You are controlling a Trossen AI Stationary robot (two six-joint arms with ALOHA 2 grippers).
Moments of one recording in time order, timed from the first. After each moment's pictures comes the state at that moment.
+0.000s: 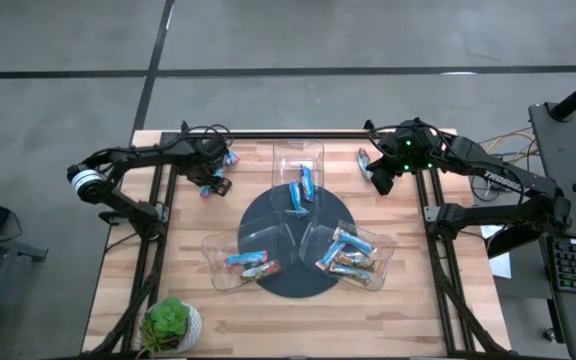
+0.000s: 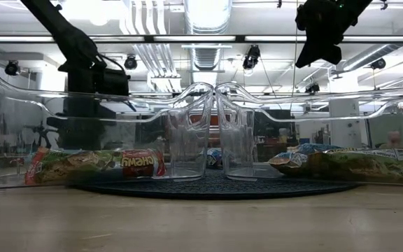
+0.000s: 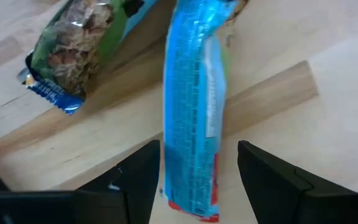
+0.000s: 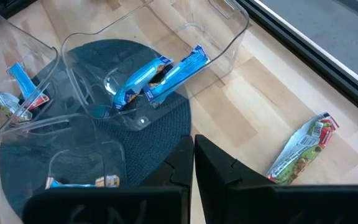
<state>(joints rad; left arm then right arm) 0.74 1.43 0.75 -0.75 -0.07 -0.34 -0.48 0.99 1.00 -0.82 -0.10 0.23</state>
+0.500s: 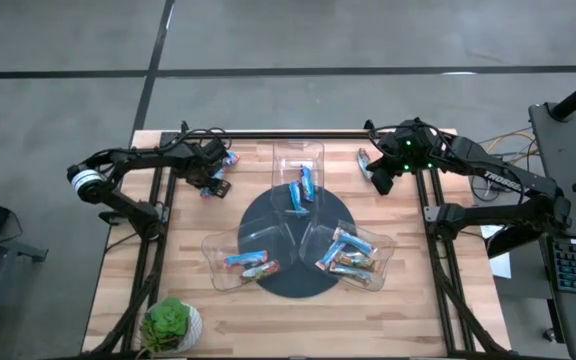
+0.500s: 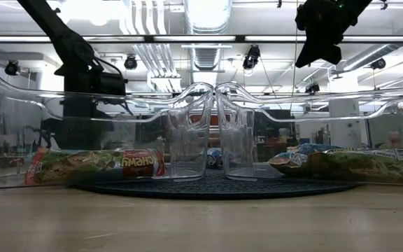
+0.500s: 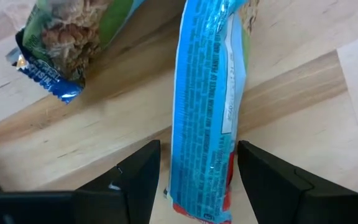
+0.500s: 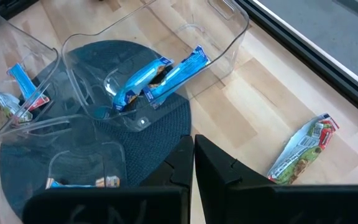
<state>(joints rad) 0.74 1.43 0.70 -0.70 -0.08 -0.37 -0.48 0.99 1.00 -0.82 -0.10 0.23</state>
